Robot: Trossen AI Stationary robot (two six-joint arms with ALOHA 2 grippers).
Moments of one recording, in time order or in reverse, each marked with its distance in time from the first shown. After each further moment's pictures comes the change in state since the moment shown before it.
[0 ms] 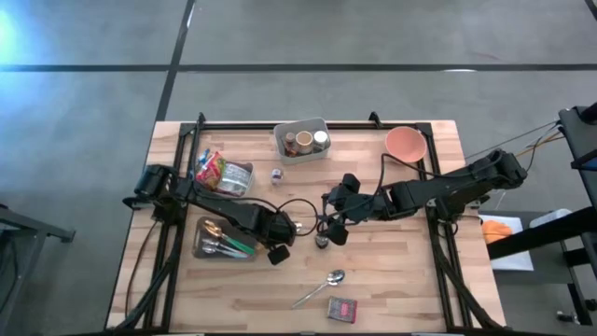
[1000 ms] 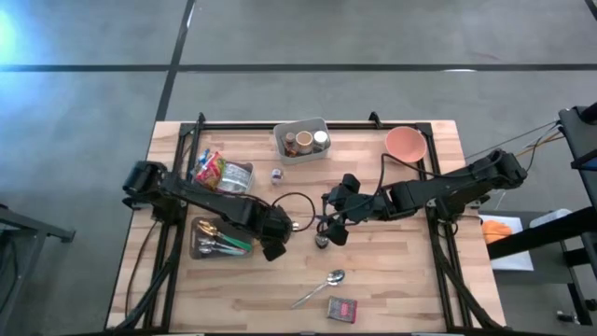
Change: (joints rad) left arm -0.004 -0.102 0.042 -0.134 -0.045 -0.001; right arm 0.000 0.000 0.000 0.000 -0.003 0.000
